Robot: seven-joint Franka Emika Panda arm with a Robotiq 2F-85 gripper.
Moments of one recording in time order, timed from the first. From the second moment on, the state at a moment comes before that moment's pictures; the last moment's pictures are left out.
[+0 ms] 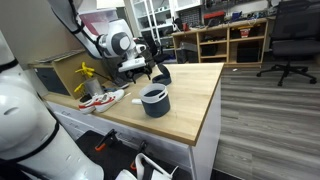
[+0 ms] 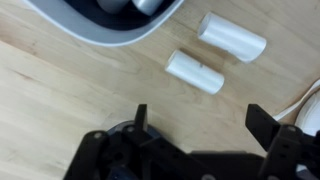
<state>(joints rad) -0.25 0.07 0.38 -2.50 -0.03 2.78 -0.34</state>
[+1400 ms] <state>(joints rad) -0.02 0.12 0.05 -2.30 -0.37 2.10 0.19</state>
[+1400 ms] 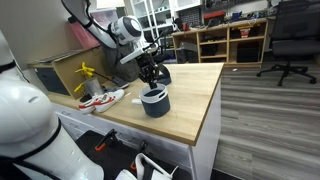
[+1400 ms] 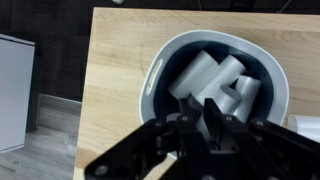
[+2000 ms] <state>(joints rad) -0.02 0.19 0.02 -2.35 -0.31 2.30 0.18</state>
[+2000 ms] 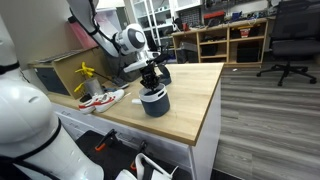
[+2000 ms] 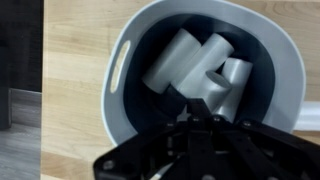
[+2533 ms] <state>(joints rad) -0.02 0.21 -0.03 -2.39 -0.51 2.48 0.08</state>
